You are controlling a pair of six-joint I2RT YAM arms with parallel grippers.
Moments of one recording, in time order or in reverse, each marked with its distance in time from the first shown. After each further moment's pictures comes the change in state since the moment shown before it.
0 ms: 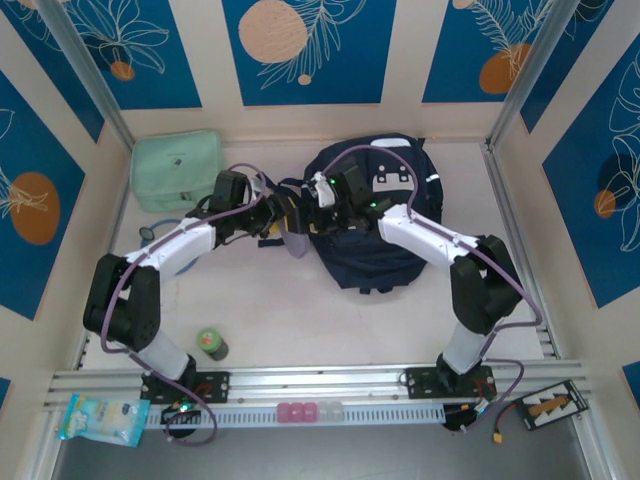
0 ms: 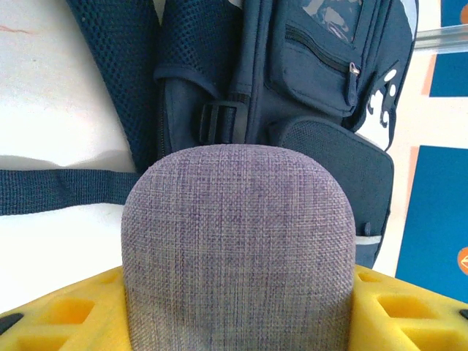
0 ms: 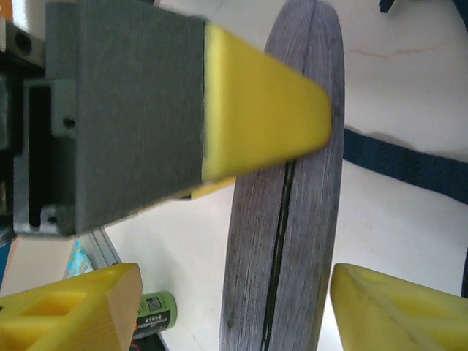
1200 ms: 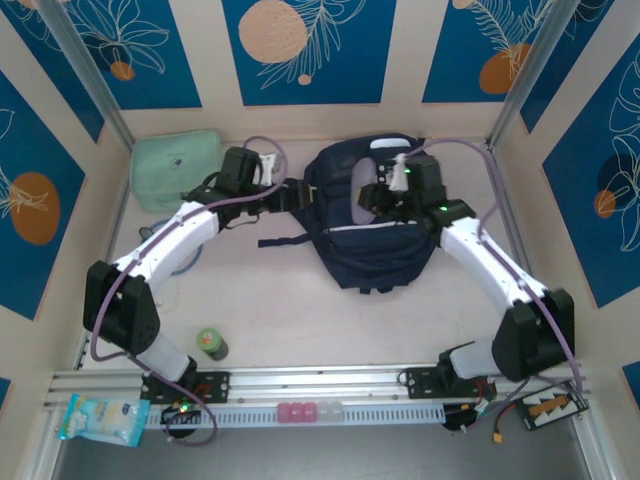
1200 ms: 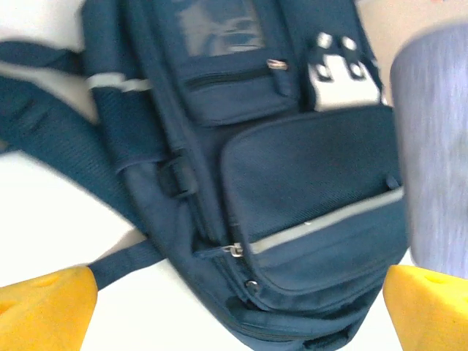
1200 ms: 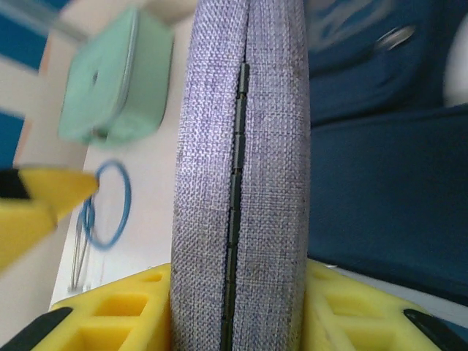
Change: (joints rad) left arm -0.119 -0.015 0.291 -0.289 -0.190 0.589; right arm -0.325 -0.386 -0.209 -0.057 0.206 0.038
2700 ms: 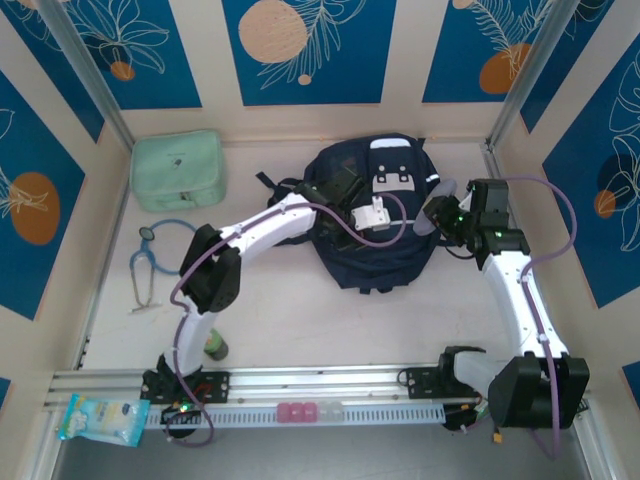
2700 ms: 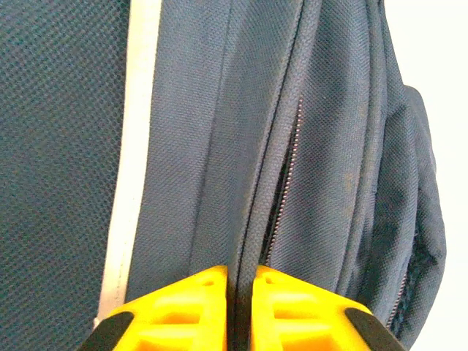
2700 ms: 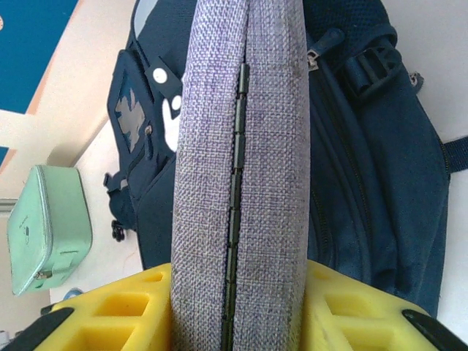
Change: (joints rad) left arm -0.328 0.555 0.553 -0.360 -0.030 0.940; right arm -0.360 -0.245 -0.162 -0.174 0.043 0.156
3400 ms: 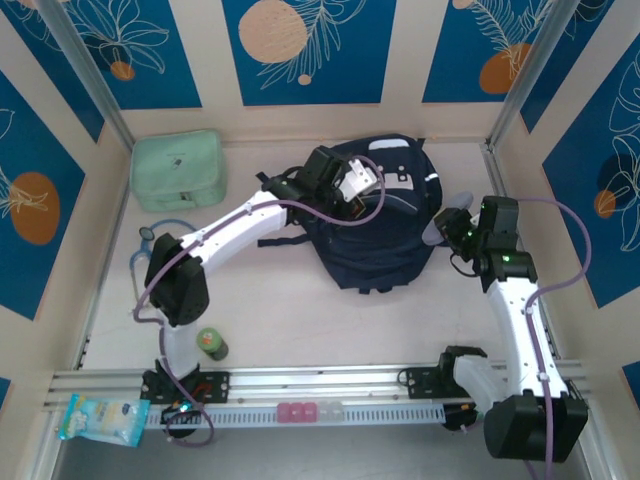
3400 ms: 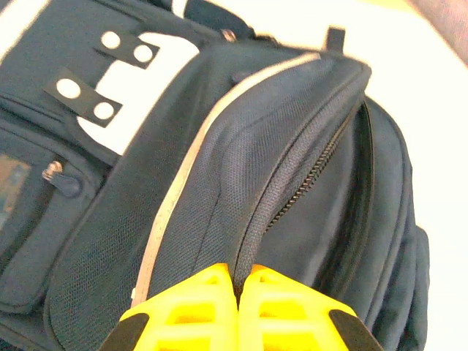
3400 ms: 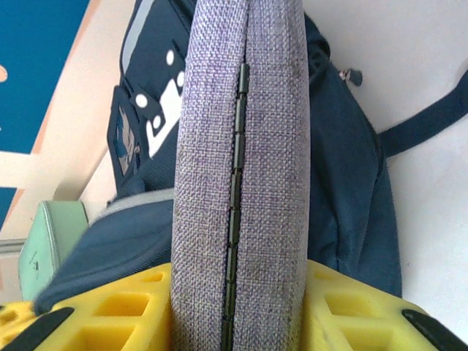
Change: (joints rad) left arm 0.040 -0.233 -0.150 0.278 -0.061 -0.320; right arm -0.004 -0.157 -0.092 -0.032 0.056 0.107
